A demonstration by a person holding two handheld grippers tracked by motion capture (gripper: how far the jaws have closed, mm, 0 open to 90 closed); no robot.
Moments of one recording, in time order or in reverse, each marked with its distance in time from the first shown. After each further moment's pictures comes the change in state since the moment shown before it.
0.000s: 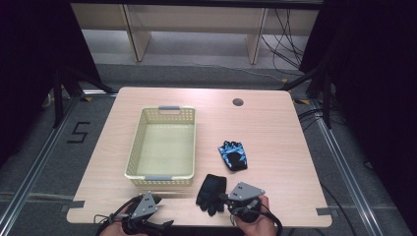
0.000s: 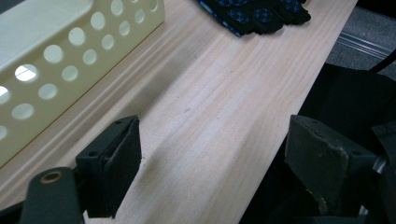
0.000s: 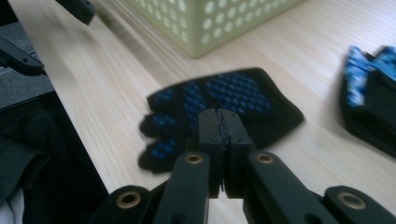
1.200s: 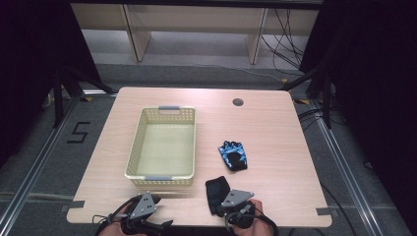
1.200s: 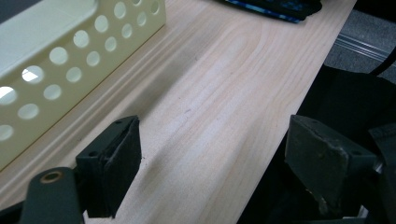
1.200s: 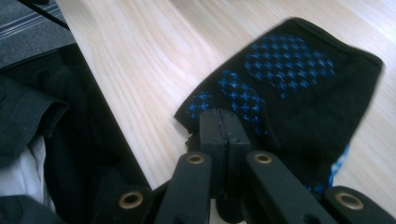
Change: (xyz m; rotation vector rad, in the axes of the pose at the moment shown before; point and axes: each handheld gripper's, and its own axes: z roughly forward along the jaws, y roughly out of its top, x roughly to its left) left arm -0.001 0.000 -0.003 -0.011 0.001 -0.022; right arm 0.009 -0.018 0.018 0.141 0.084 -0.023
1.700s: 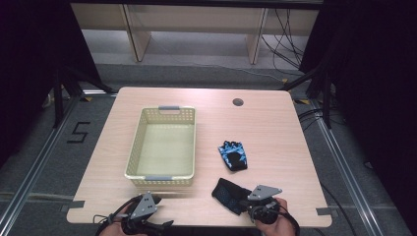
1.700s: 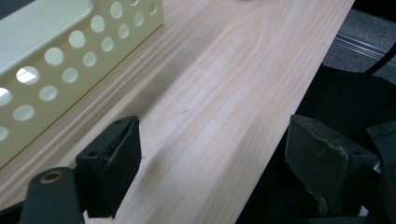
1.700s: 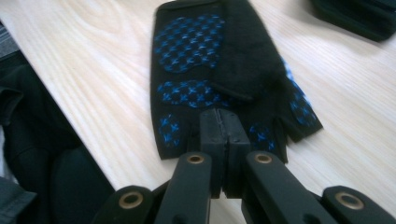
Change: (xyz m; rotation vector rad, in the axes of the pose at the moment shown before) left arm 0.000 0.000 0.001 0.013 -0.003 0.010; right arm -0.041 -0.036 -0.033 0.008 -0.081 0.151
